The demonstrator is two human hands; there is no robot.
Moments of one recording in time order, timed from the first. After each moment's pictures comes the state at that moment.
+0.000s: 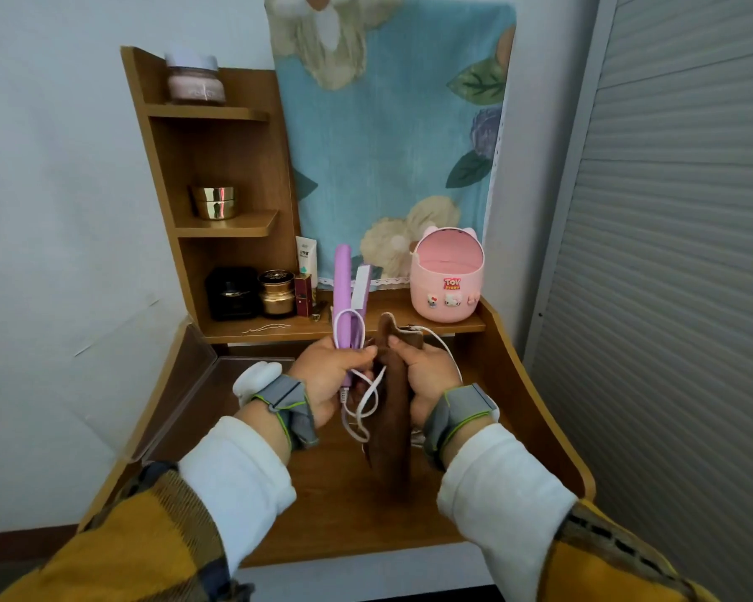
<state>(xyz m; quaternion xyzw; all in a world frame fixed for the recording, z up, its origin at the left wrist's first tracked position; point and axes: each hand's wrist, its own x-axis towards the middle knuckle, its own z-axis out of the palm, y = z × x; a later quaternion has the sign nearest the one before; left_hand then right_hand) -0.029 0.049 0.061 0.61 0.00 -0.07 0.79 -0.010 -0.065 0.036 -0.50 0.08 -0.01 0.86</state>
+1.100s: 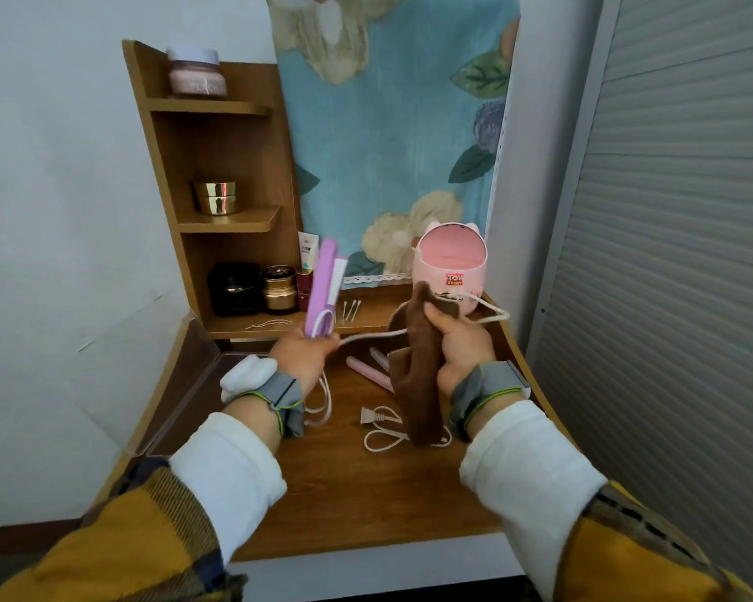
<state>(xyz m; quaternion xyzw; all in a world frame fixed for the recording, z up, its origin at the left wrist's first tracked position) -0.020 0.071 0.063 0.79 0.08 0.12 0.60 -0.010 -0.098 0.067 -0.47 0.10 -0.08 0.87</state>
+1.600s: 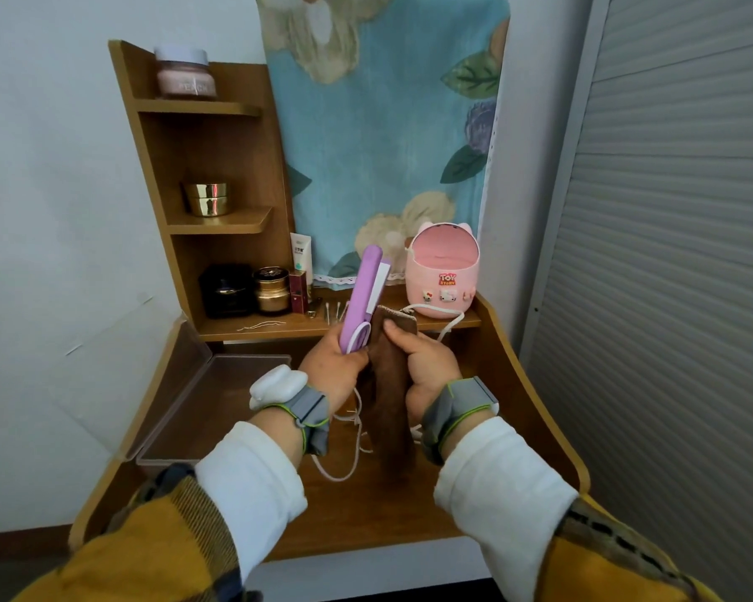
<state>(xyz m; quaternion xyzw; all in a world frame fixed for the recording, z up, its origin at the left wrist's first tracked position) -0.035 0.042 0.059 0.81 -0.03 0.06 0.58 -0.016 -0.068 0.047 -0.46 0.07 0.00 0.89</state>
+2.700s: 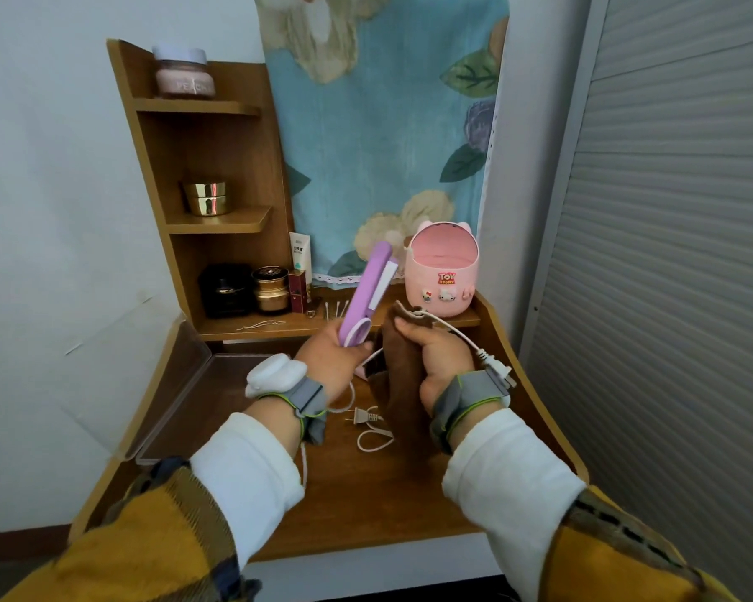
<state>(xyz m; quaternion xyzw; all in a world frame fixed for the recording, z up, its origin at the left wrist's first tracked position) -0.025 0.045 0.064 0.86 -0.03 0.08 0.50 -0.012 -0.081 0.053 -0.44 0.11 0.00 0.89</state>
